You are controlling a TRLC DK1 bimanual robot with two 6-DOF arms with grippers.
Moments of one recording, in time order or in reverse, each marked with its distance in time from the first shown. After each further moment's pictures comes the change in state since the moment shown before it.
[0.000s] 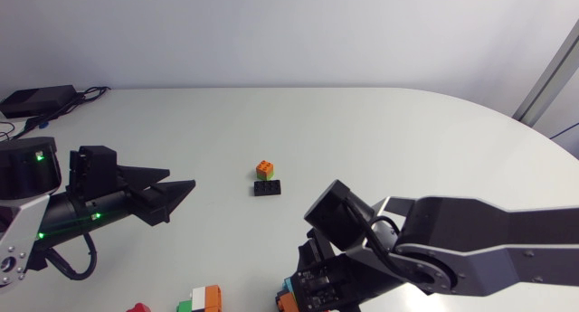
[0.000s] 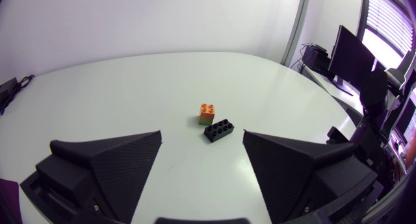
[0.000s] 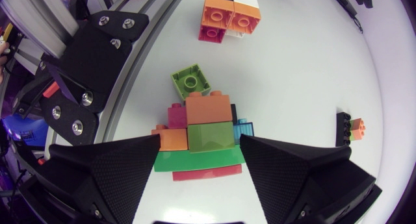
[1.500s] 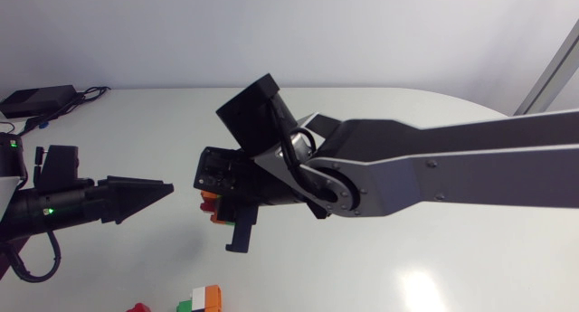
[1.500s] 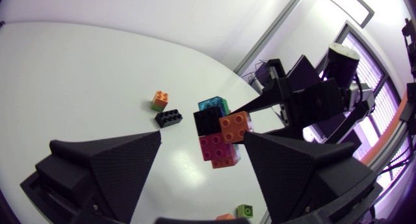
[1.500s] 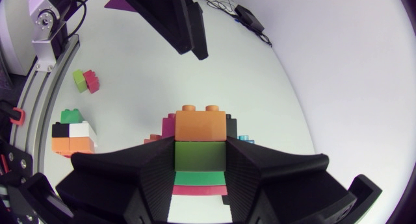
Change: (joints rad) left arm 0.316 0.074 0.111 -0.337 0.614 0.045; right arm 0.043 0.233 0.466 0.286 0.263 0.265
